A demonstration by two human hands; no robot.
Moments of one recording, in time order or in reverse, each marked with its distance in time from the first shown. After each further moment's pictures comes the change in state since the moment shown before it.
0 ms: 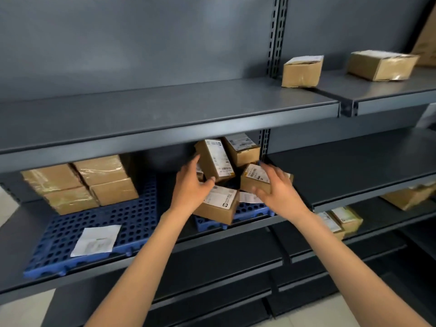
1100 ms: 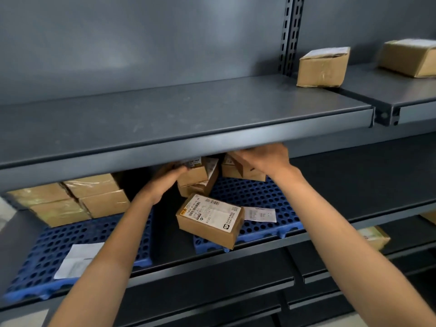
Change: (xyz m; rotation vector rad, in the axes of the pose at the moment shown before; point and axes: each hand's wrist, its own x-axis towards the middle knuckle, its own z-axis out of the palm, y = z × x) left_hand 0.103 -0.075 -0.018 -0.343 -0.133 -0.352; right_hand 0.138 -0.050 -0.011 -0.076 -0.007 0.067
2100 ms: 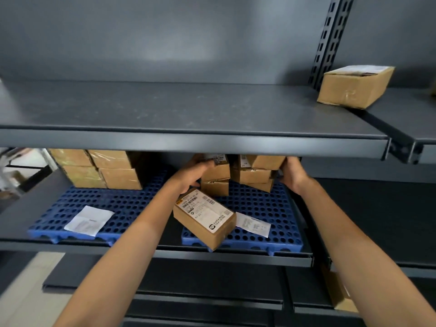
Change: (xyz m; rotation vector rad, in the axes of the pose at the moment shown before) left_hand -0.016 0.036 0.064 -0.044 0.079 -0.133; right_hand 0.059 0.099 0.020 1.002 -0.416 0.273
